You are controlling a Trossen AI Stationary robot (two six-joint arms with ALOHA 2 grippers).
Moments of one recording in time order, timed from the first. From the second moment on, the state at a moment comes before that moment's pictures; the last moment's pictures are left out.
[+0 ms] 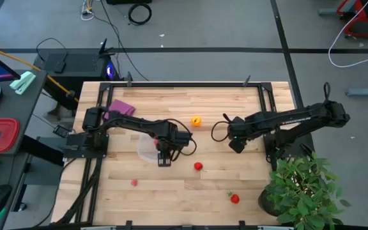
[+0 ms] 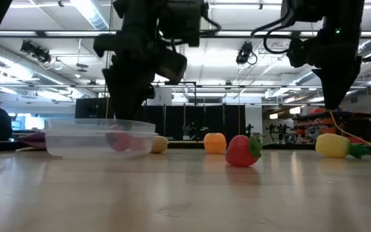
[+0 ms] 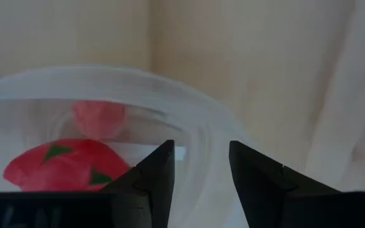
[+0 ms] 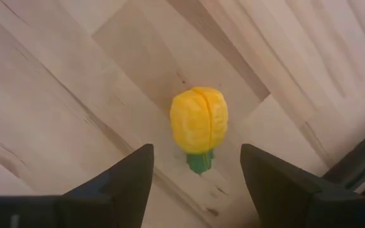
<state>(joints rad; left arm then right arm) -0.07 1.96 1.47 -1.06 0.12 -0.09 0.05 1.26 0.87 -1.14 0.20 0.78</state>
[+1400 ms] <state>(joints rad) -0.39 1.95 1.85 -1.33 0.12 -0.48 0.03 1.39 0.75 -0.96 0.25 0.68</state>
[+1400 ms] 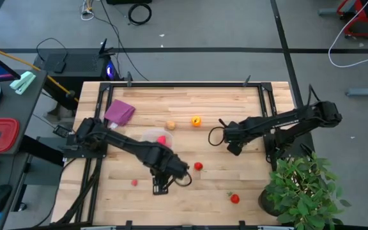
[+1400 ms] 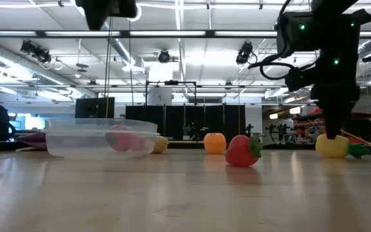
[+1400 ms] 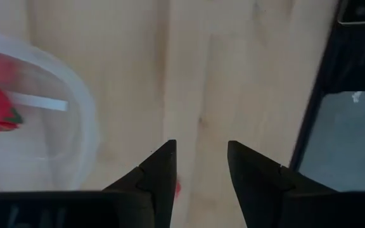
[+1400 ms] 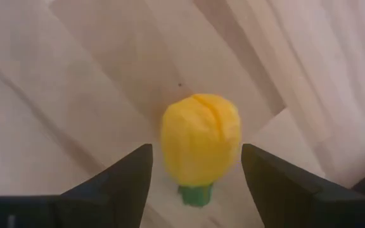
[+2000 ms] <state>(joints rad) -0.50 1.95 1.85 -1.33 0.12 -0.63 -0.07 1.50 0.75 -0.94 0.19 0.65</state>
